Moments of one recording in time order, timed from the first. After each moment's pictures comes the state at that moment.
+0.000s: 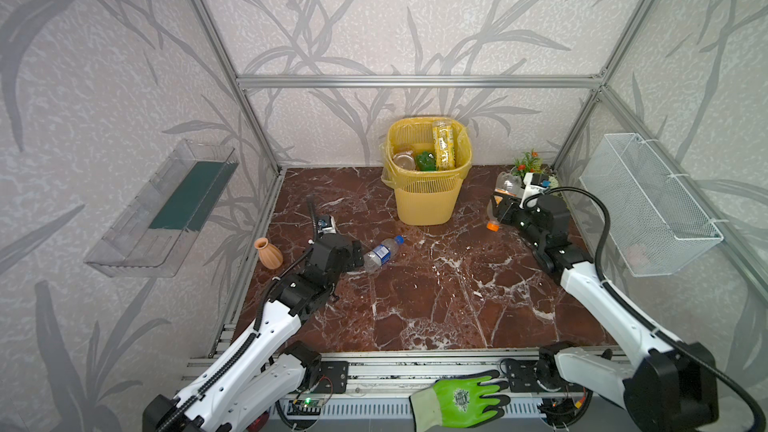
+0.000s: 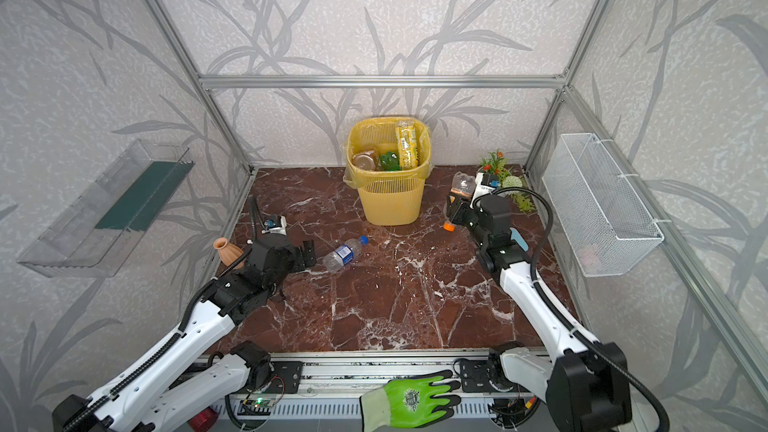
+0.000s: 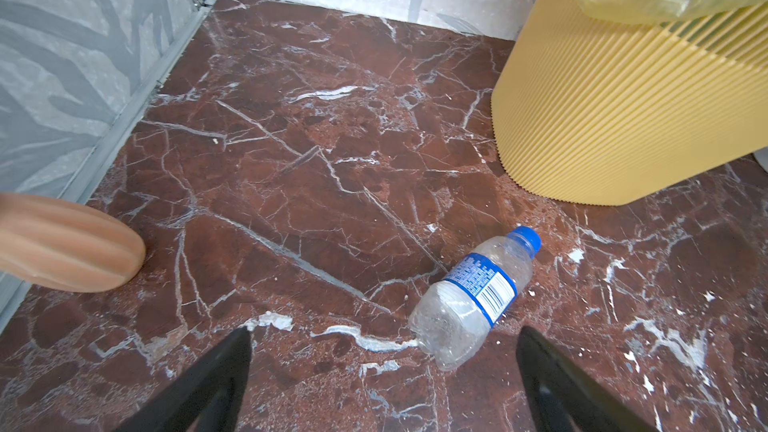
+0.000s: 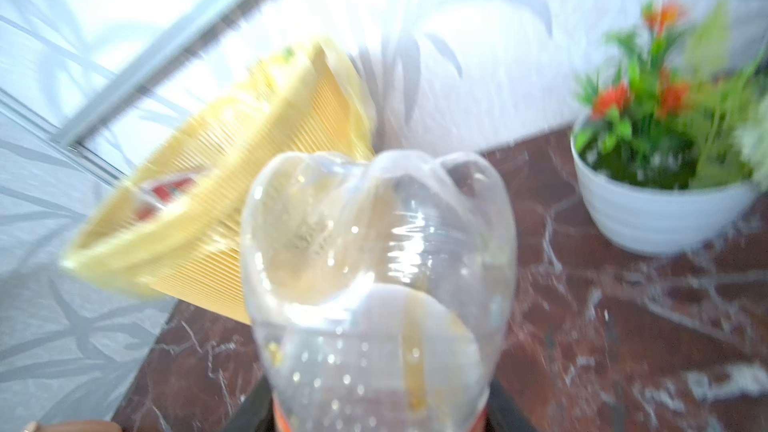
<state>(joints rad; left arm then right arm) -0.49 0.85 0.70 -0.52 -0.45 -0.49 0.22 1.08 0.80 0.15 -0.08 0.48</state>
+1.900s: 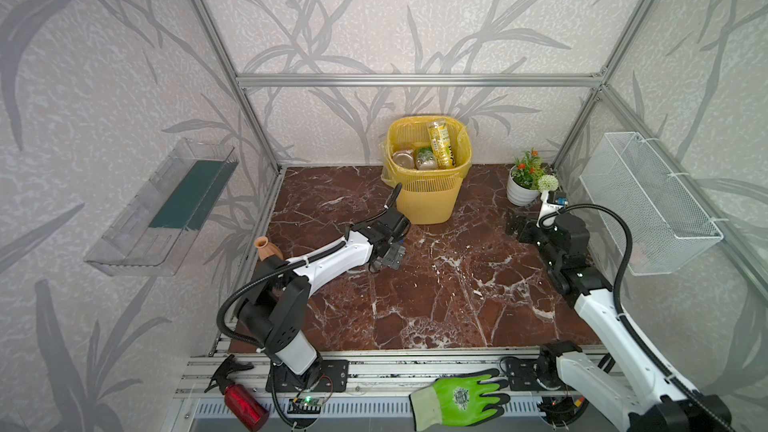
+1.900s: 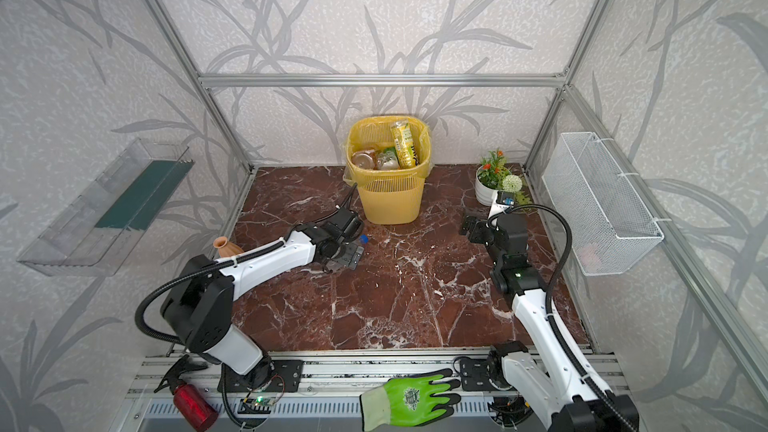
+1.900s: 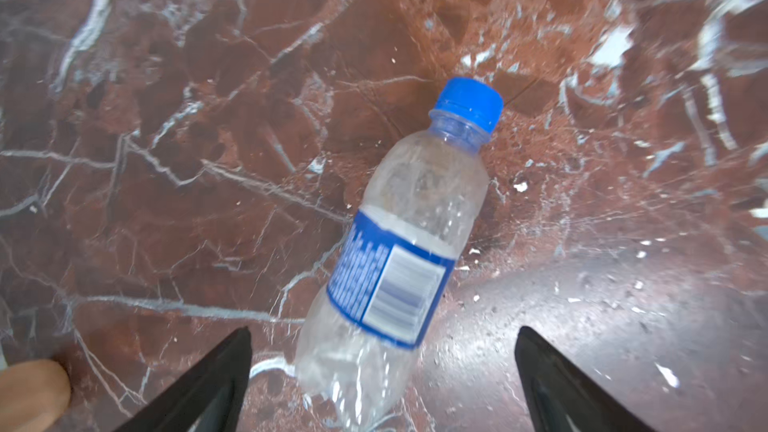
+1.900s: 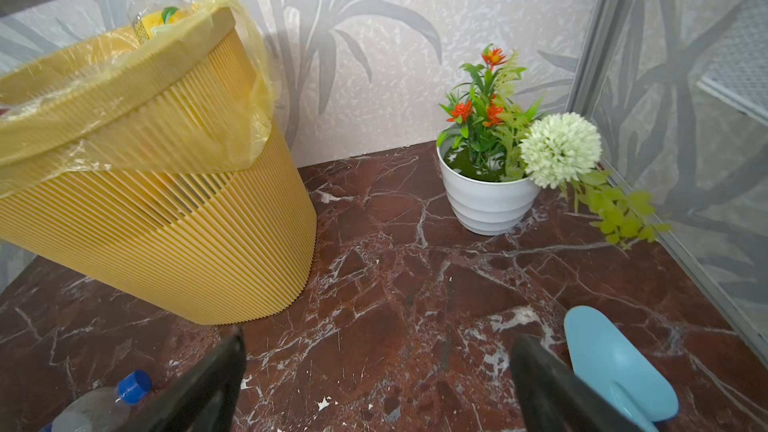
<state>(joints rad) -0.63 1.67 1.13 -0.68 -0.32 -0.17 0.12 0.88 0.64 -0.05 0.04 0.27</state>
